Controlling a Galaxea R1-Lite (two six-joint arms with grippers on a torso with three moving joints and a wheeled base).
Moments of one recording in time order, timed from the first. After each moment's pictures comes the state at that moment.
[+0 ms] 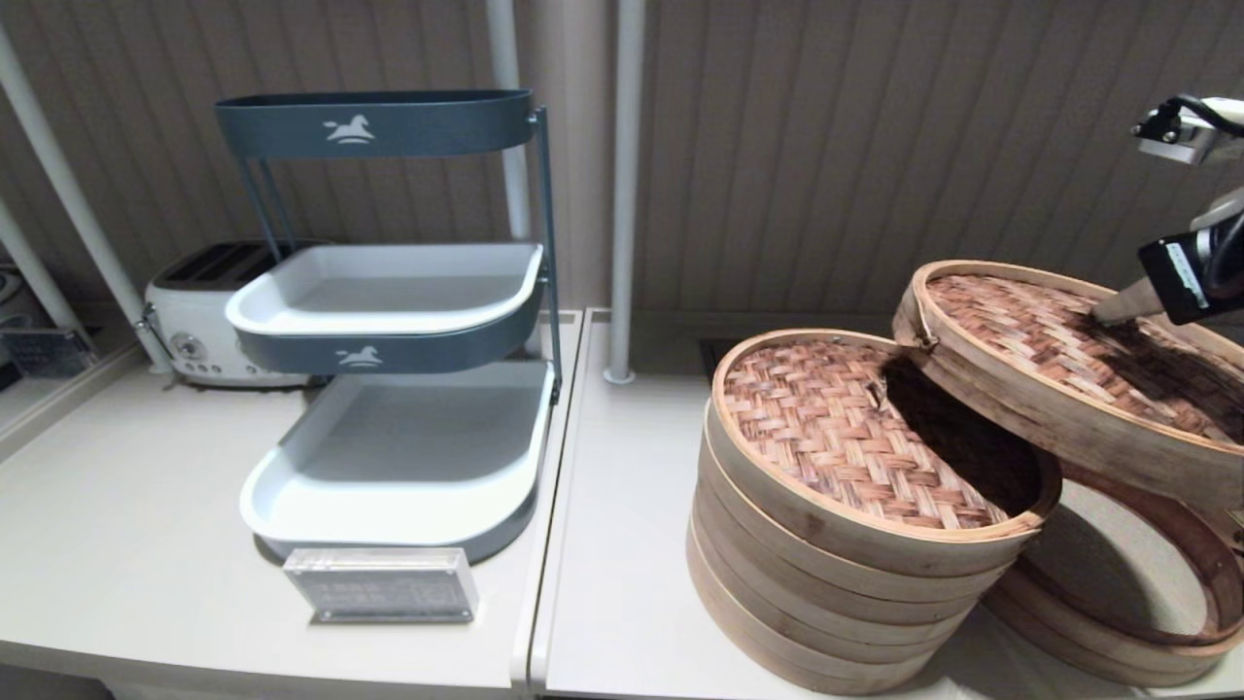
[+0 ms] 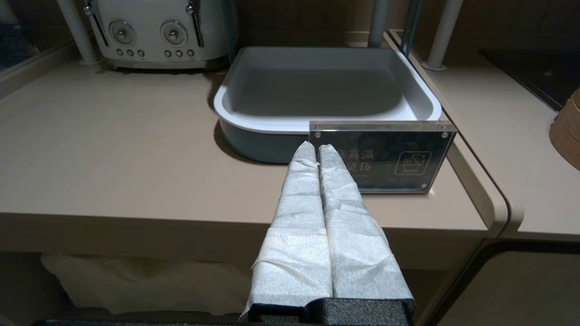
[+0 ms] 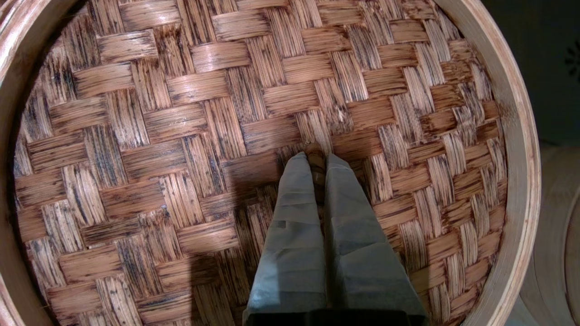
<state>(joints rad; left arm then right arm) 0.00 0.00 0.00 -0.05 -0.02 0.01 -0.10 1.62 -1.84 0.94 0.10 -0.27</state>
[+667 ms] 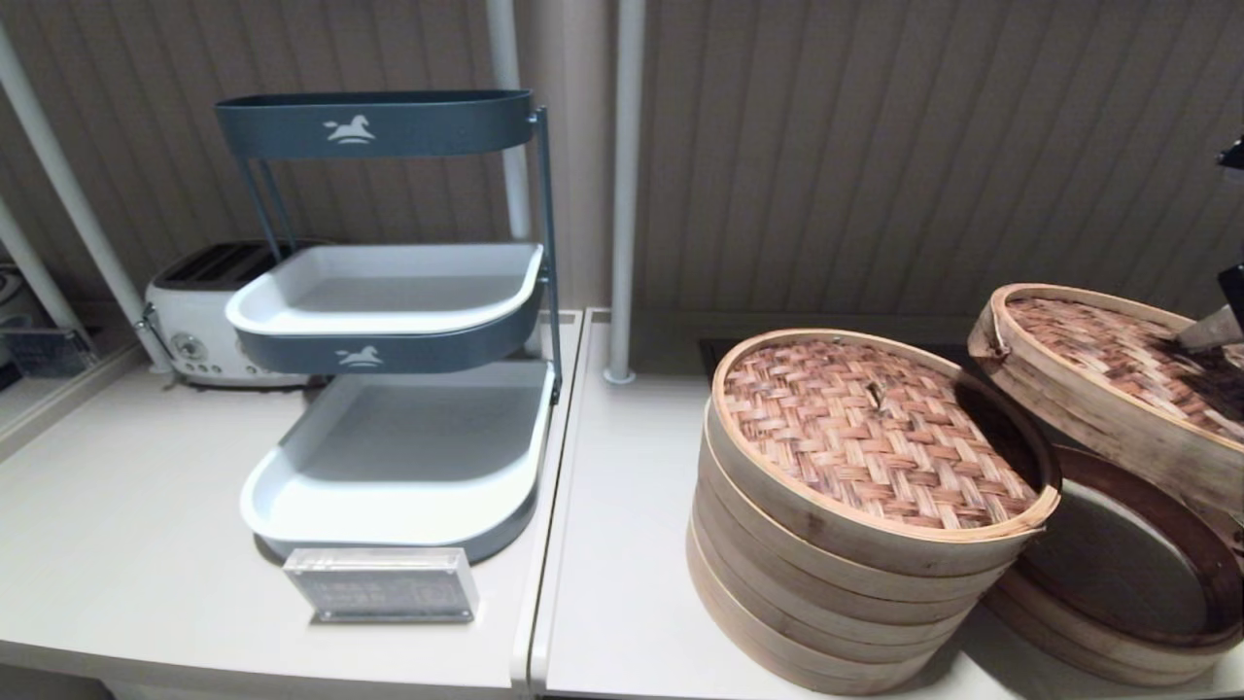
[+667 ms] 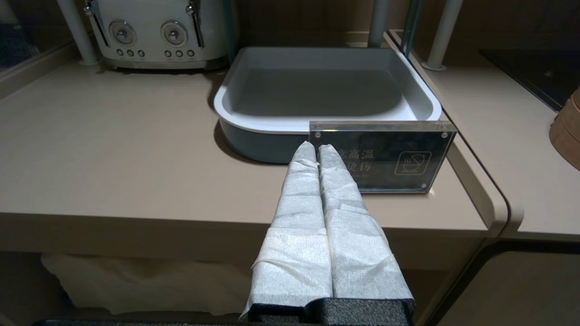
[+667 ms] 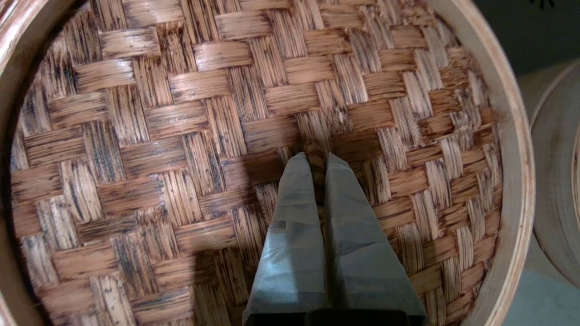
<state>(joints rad) 0.00 0.00 0.00 -0.05 -0.01 0.01 -0.29 1.59 -1.77 0.94 0.12 -0.30</state>
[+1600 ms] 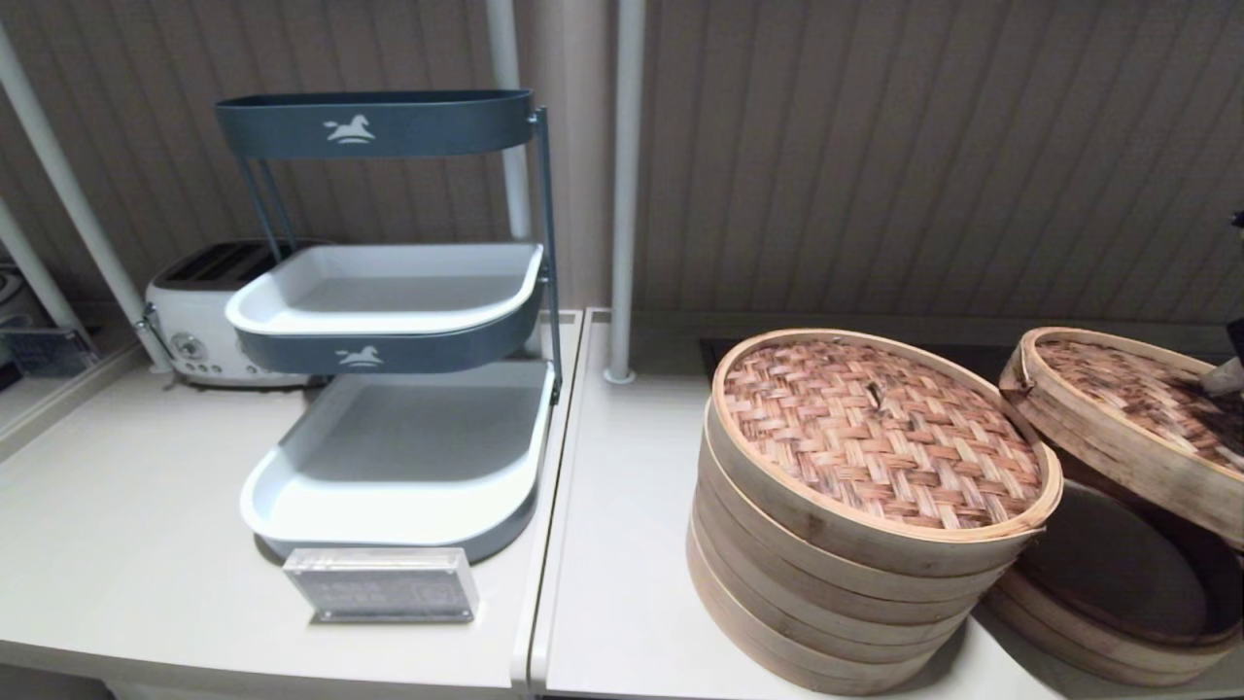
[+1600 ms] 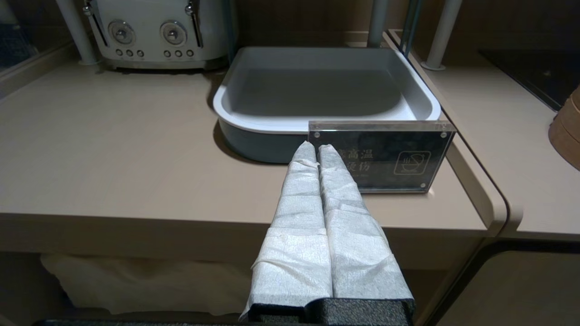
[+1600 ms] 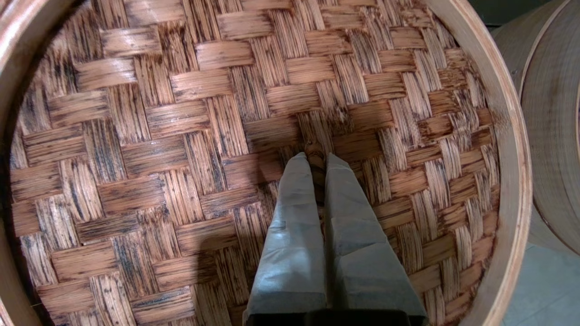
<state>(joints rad) 0.00 0.00 0.00 -0.05 -0.02 0.01 -0.41 1.60 -1.58 0.78 0.12 -0.32</state>
